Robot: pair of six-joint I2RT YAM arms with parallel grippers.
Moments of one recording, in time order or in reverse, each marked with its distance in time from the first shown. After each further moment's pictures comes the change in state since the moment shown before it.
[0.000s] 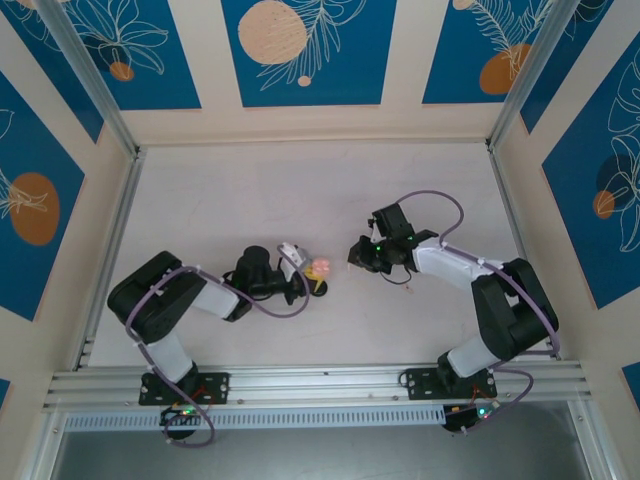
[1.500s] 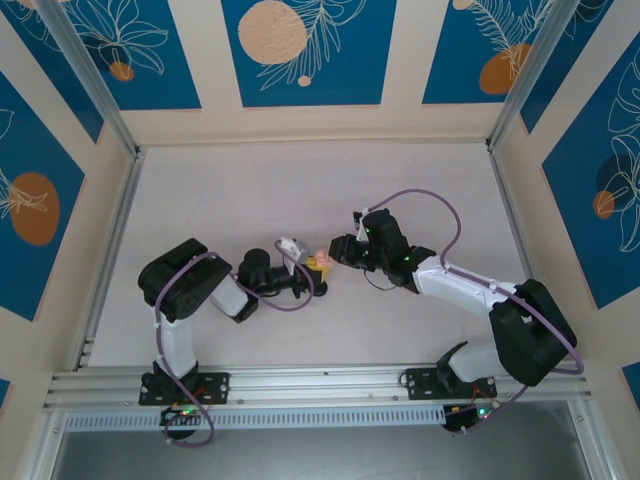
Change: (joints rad) left arm 0.000 0.195 0.024 0.358 -0.012 -0.205; right arm 0.167 -0.133 -0.080 0.289 0.087 0.082
